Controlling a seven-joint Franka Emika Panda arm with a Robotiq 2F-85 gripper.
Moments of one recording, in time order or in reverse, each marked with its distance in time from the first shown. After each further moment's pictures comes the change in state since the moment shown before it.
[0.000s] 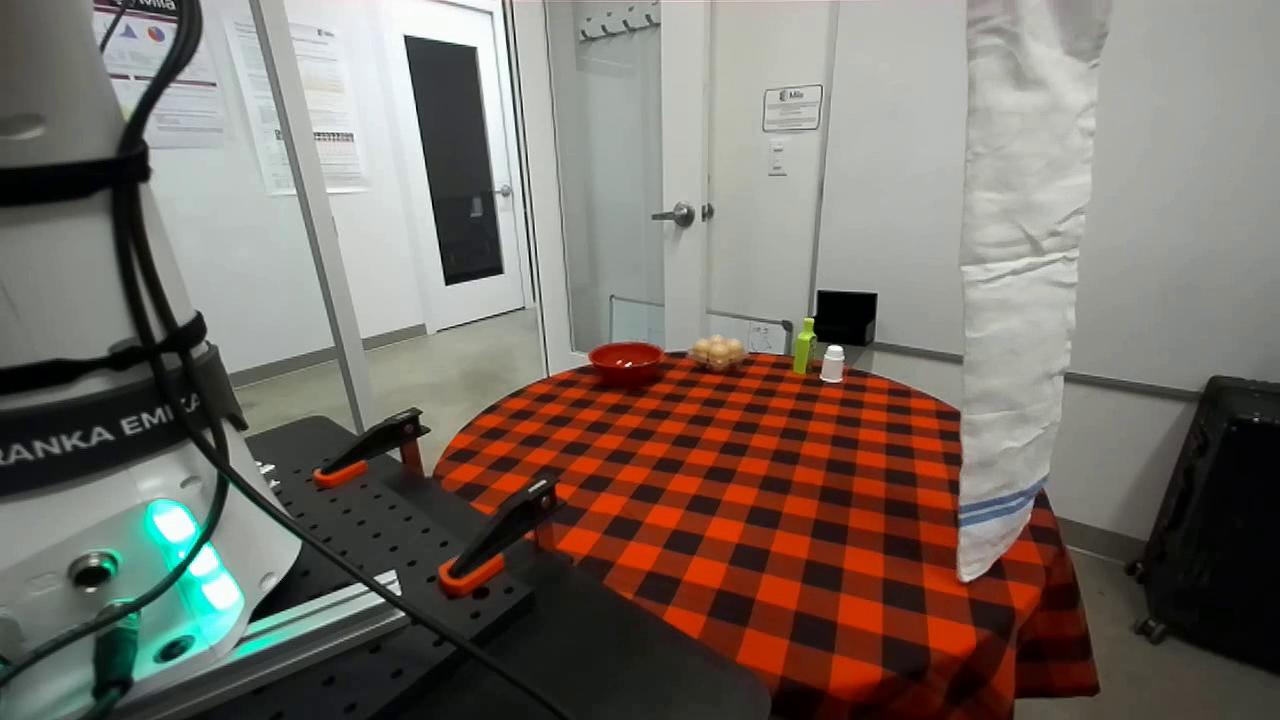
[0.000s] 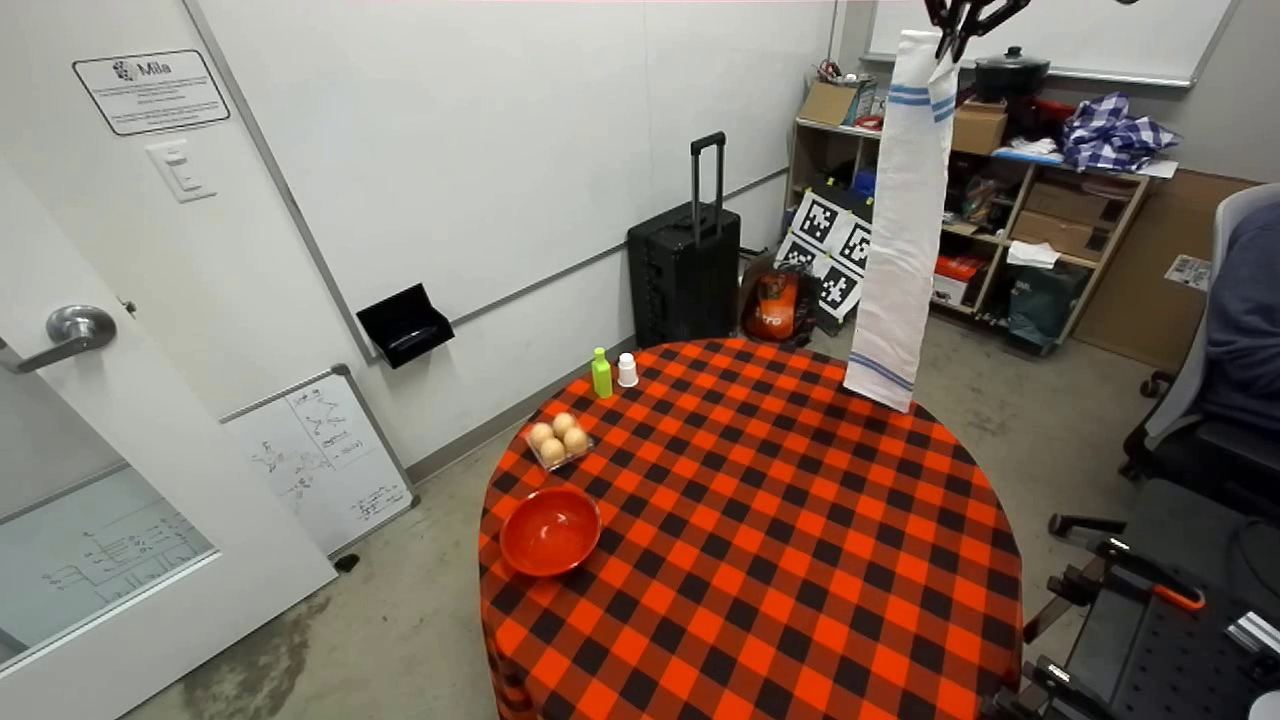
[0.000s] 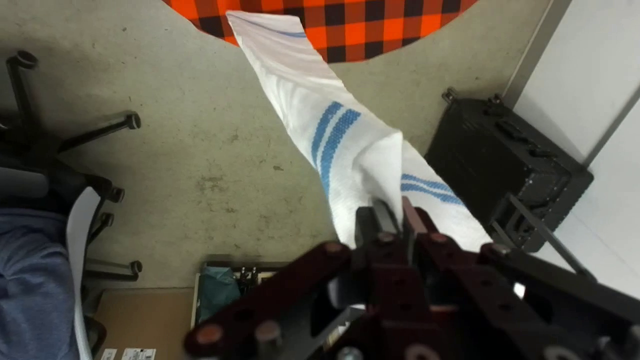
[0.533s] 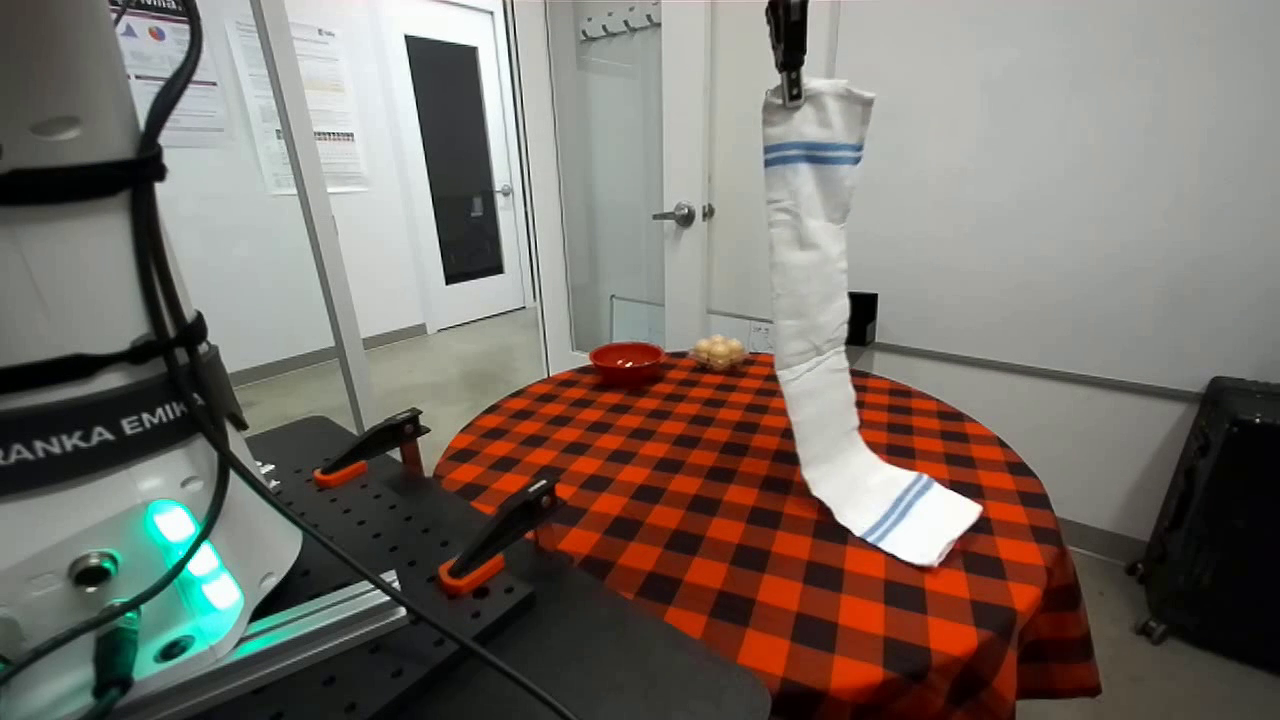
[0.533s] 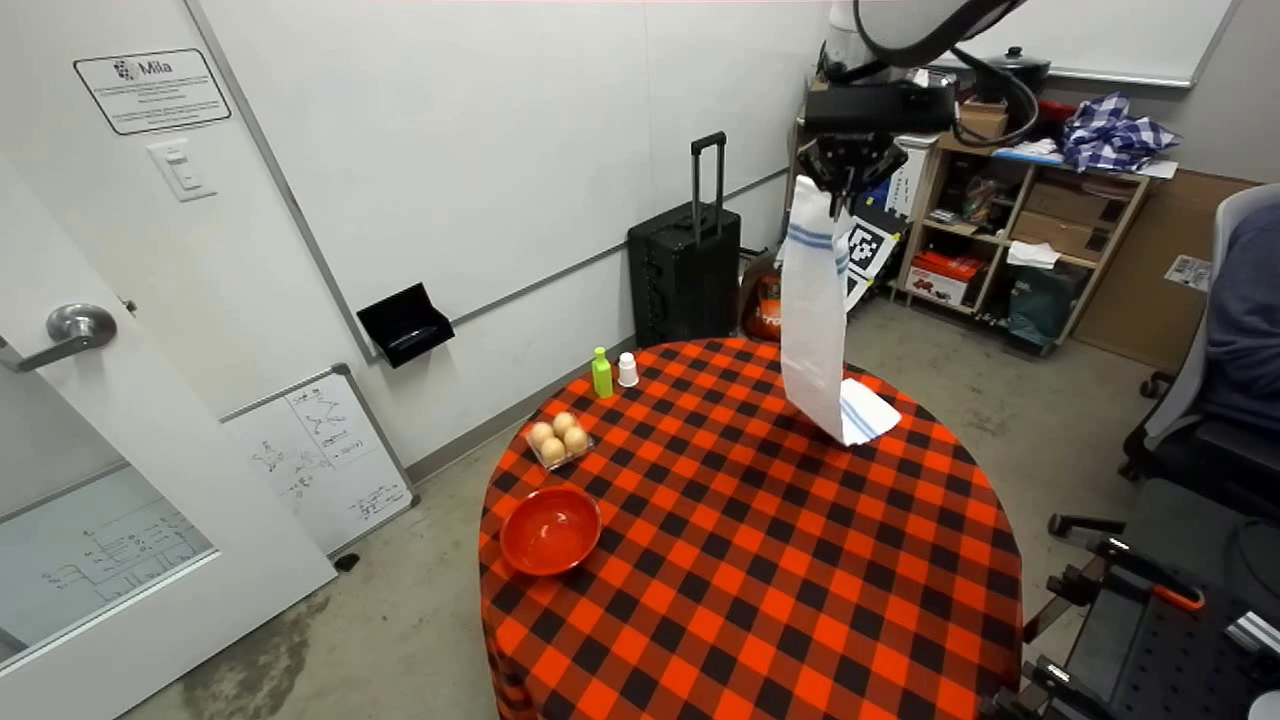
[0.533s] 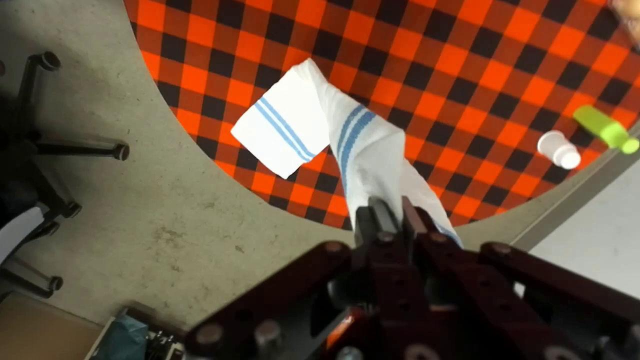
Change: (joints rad) arm 0.154 0.042 0.124 -0.236 0.000 0.042 -0.087
